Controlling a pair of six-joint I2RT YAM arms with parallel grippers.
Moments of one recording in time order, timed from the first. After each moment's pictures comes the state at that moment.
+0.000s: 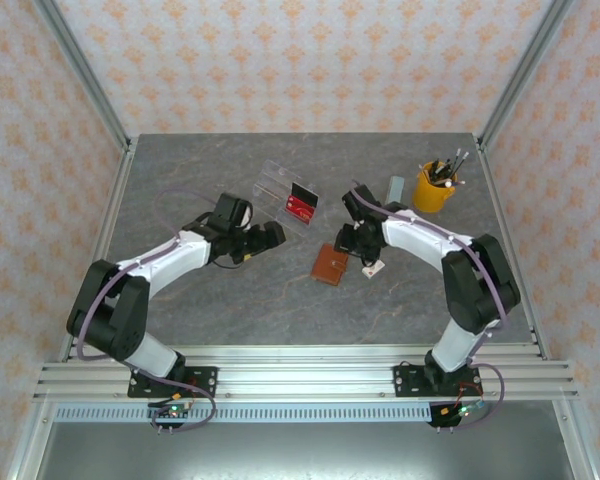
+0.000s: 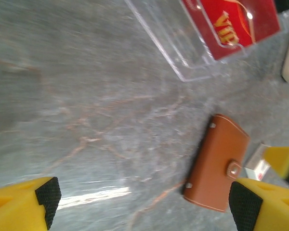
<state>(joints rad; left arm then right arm) -0.38 1.54 0.91 -0.32 0.30 -0.78 0.49 1.71 1.12 -0.68 -0.10 0.76</state>
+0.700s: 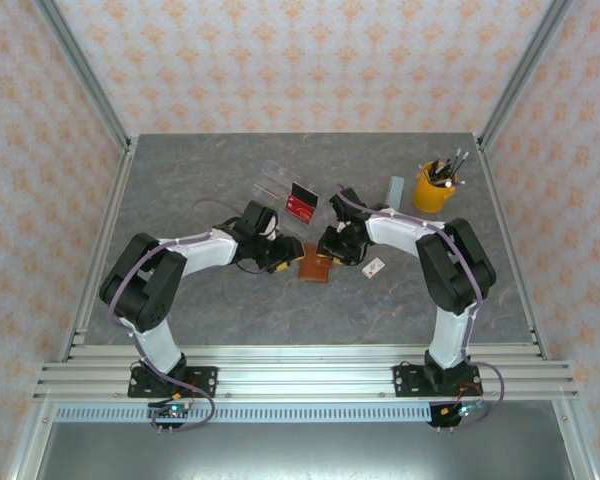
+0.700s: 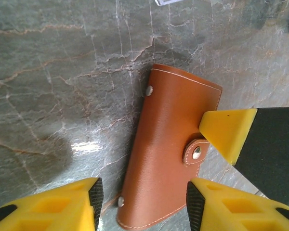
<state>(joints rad) -0.47 1.75 0.95 -0.19 0.48 -0.91 0.52 1.87 1.18 -0.54 -0.32 0.80</state>
